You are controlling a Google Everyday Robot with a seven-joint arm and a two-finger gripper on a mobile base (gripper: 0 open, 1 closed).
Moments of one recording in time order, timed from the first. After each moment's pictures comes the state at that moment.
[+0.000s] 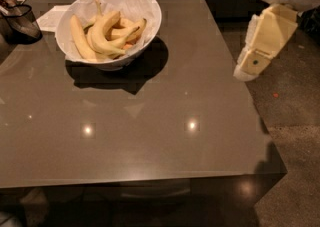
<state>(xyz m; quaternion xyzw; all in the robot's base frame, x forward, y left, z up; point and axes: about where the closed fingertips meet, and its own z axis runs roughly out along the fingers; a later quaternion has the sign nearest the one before) 0.467 -0.158 1.031 -0.58 0.78 -0.02 0.22</state>
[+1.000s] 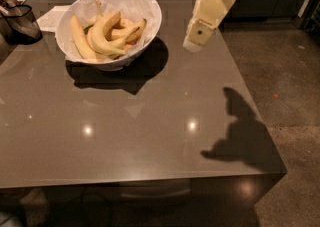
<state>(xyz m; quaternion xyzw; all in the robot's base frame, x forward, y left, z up) 0.516 -0.091 1.048 -0.56 0.79 -0.01 0.24</state>
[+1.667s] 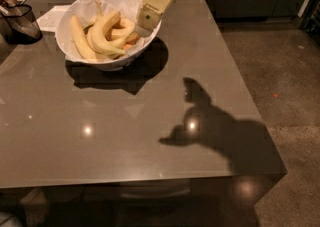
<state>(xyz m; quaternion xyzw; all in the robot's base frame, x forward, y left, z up) 0.549 -0.006 1.051 -0.58 0.77 0.04 0.24</state>
